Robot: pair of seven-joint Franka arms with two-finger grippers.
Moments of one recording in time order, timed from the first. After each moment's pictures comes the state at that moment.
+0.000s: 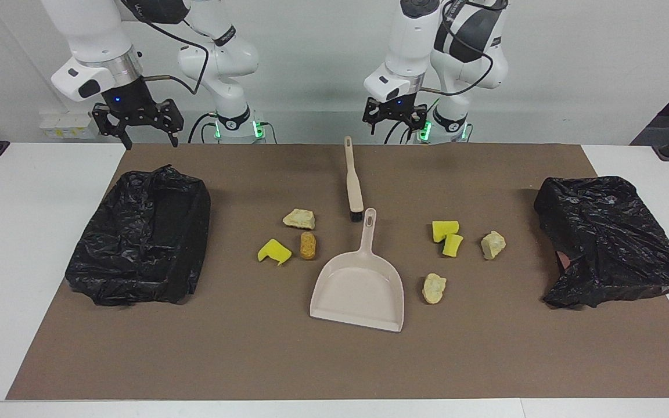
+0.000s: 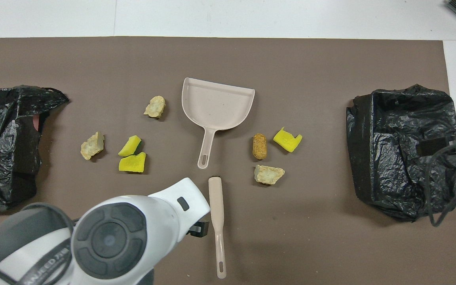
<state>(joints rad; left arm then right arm) -0.74 -0.23 -0.03 -2.10 -0.06 1.84 -0.51 0.12 -0.12 -0.14 -1.70 -0.04 1.60 -0.11</state>
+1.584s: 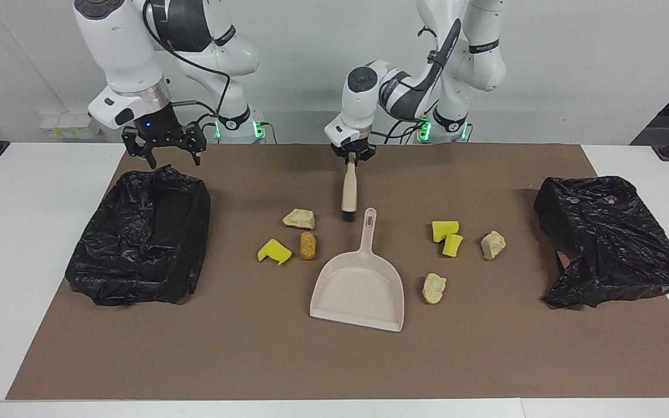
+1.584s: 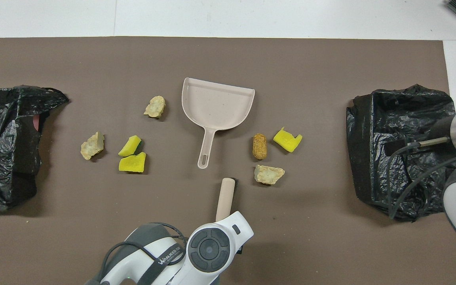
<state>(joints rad) -0.91 -0.02 -0.02 -2.32 -0.18 2.20 -0.57 0.15 -0.12 -0.10 -1.83 -0.03 1.73 -0.06</state>
